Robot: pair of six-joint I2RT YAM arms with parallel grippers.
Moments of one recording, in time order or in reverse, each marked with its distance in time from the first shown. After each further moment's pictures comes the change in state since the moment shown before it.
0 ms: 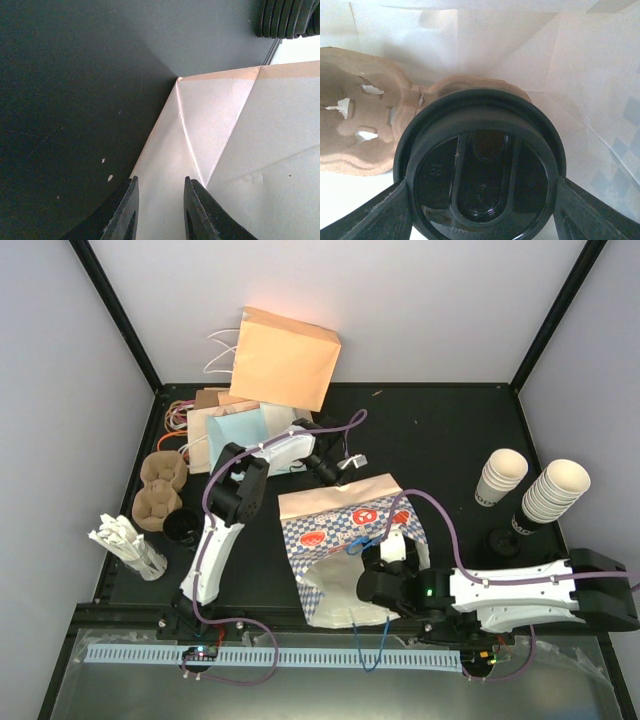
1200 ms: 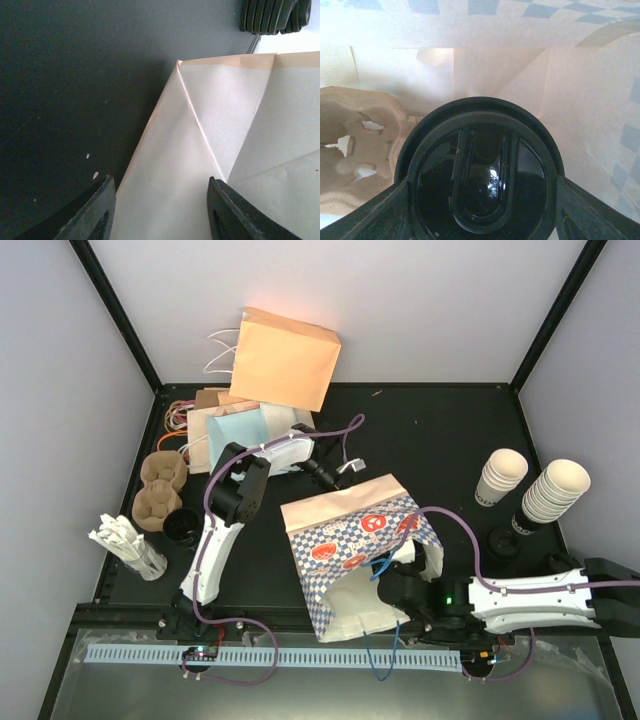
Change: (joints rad) left arm 0.004 0.008 -0.061 0.027 0.102 -0.001; right arm 0.002 -0.164 -0.220 0.372 0.078 -0.284
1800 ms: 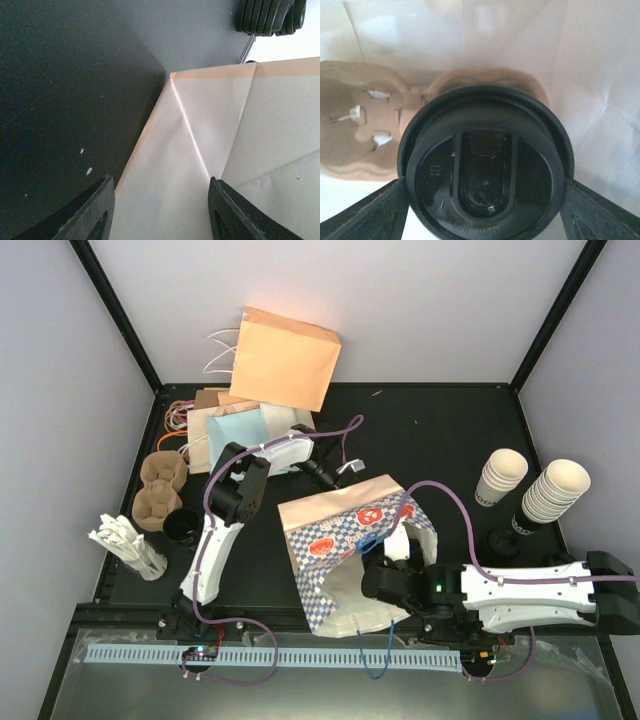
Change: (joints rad) left arm 0.005 0.000 -0.008 0.007 0.012 -0.029; right arm -0.010 0.109 0.289 -0.536 -0.216 0.364
